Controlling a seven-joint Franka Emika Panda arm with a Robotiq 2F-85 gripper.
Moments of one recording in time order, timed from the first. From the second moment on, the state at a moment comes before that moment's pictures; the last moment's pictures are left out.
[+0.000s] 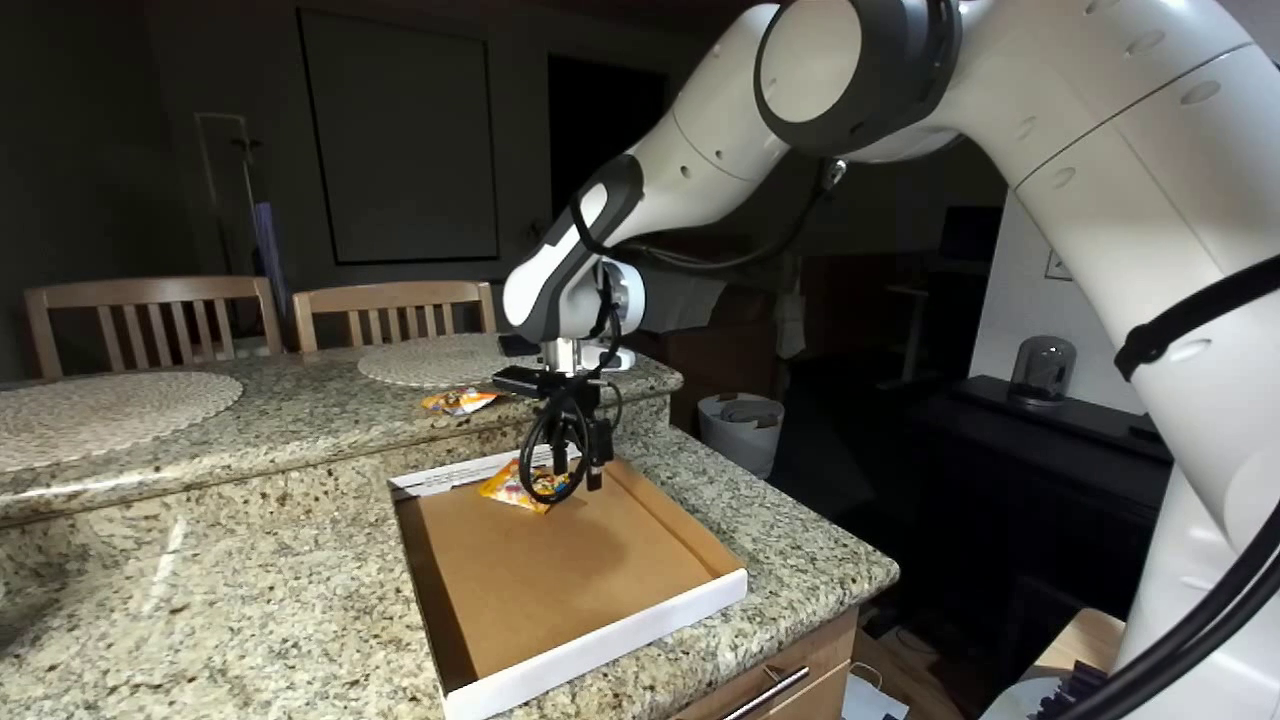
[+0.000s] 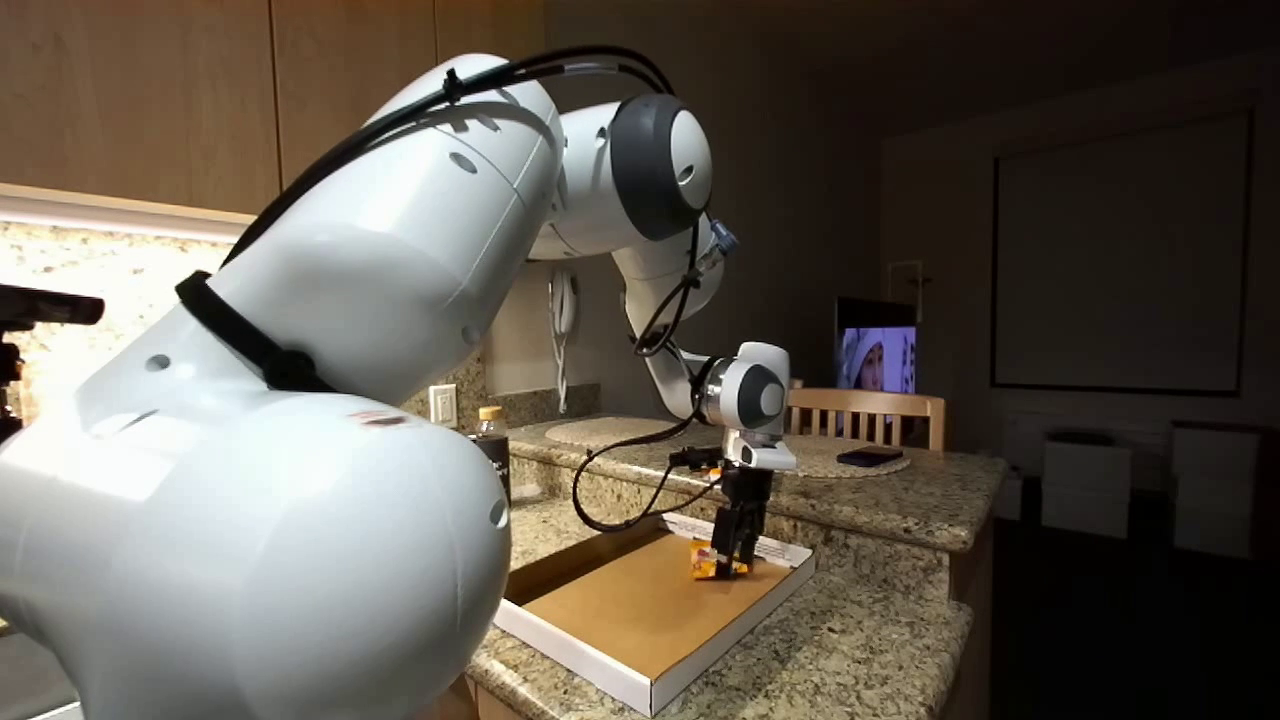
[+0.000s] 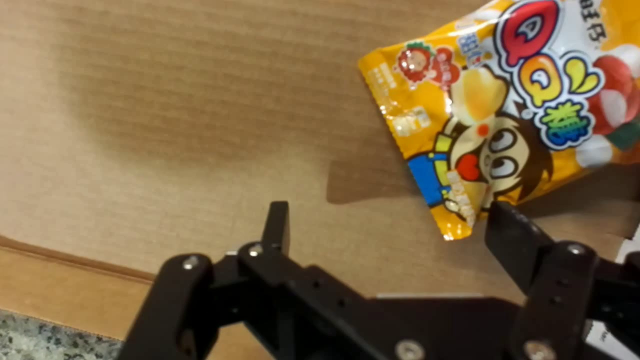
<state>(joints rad) 0.17 0.66 -0.05 -1.66 0.16 2.18 1.54</state>
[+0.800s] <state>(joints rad) 0.16 0.76 -0.03 -1.57 0.16 2.22 1.61</state>
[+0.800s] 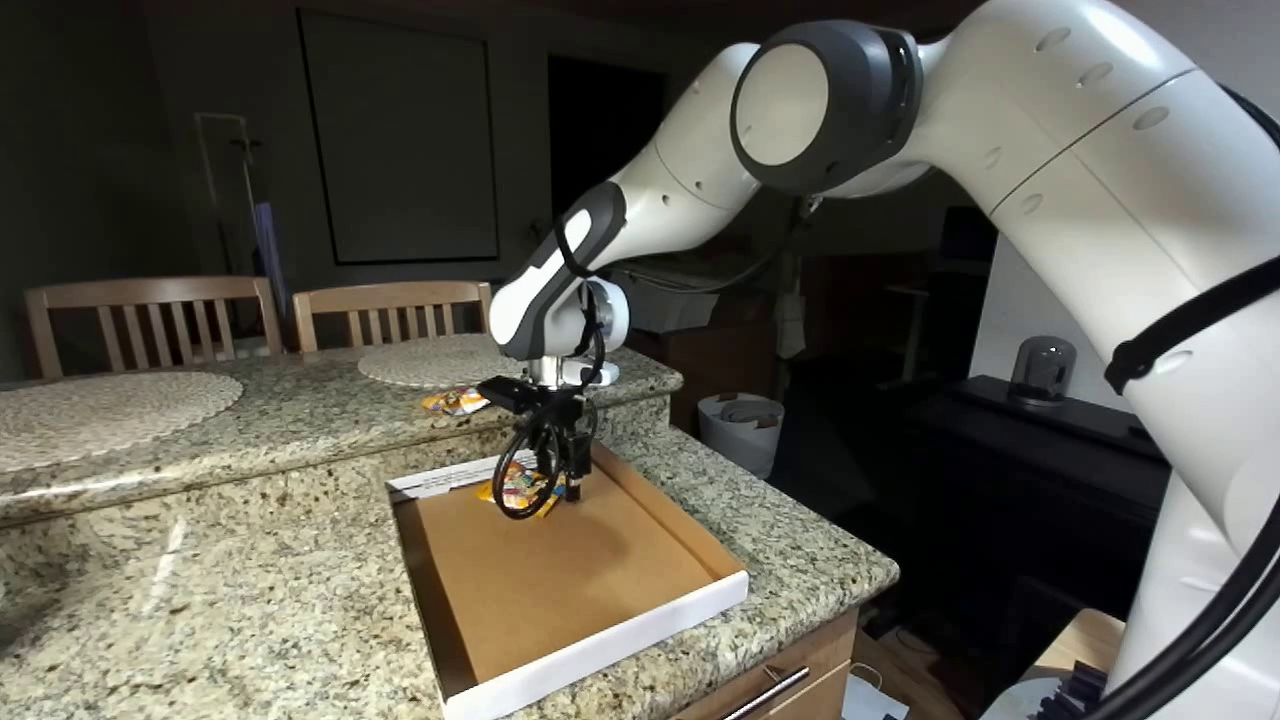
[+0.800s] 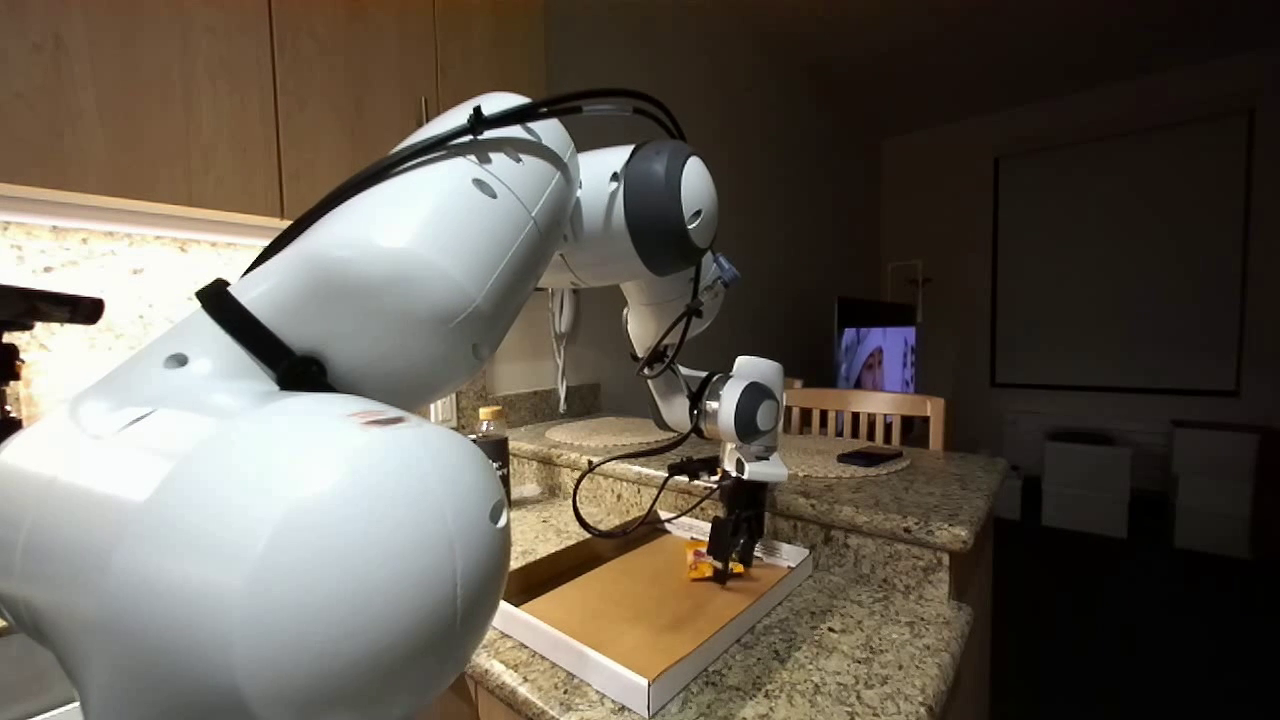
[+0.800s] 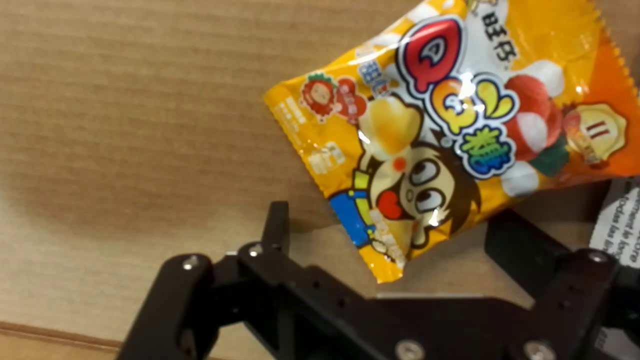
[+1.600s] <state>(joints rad) 0.16 0.76 -0.04 -1.53 0.16 2.22 1.61</state>
